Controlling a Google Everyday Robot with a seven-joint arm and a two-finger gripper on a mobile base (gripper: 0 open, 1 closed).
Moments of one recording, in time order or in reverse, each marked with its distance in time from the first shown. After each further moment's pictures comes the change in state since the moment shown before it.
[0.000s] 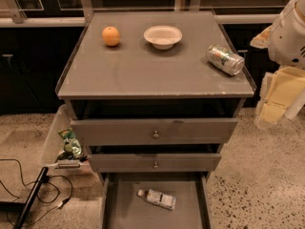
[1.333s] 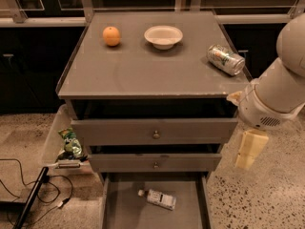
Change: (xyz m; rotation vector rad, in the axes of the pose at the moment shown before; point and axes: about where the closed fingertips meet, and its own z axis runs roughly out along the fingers) arm 0.024 0.045 0.133 -0.112 -0.027 -0.030
